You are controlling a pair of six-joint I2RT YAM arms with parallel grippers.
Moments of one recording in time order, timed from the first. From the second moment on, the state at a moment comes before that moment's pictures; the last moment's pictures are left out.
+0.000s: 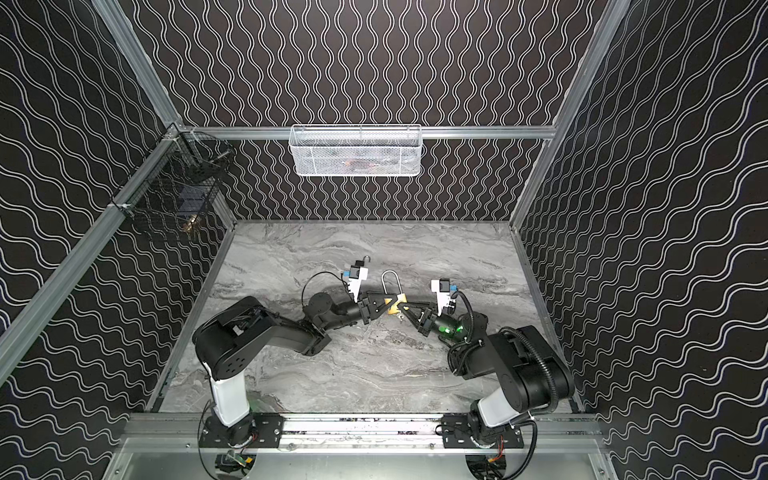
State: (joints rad) left arm -0.77 1.90 0.72 1.38 0.51 -0.88; right arm 0.25 1.55 0.20 1.52 -0.86 0.87
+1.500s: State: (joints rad) left arm -0.74 1.70 0.61 1.19 0.29 -0.88; right arm 0.22 1.41 0.14 1.47 -0.72 0.80
